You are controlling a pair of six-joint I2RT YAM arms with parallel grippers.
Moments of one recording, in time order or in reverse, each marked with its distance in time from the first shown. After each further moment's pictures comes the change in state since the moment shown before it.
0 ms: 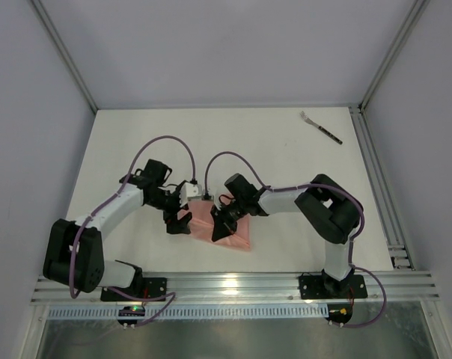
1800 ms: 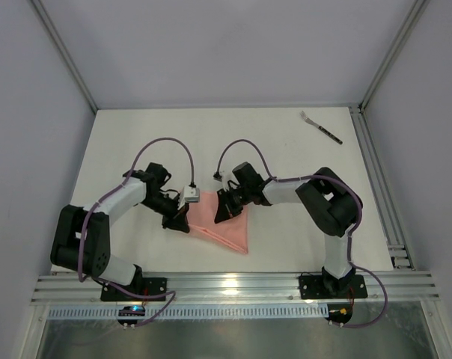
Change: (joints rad) left arm 0.027 0.108 0.019 -0.139 0.107 0.084; right arm -0.111 0.047 0.056 0.025 0.154 0.306
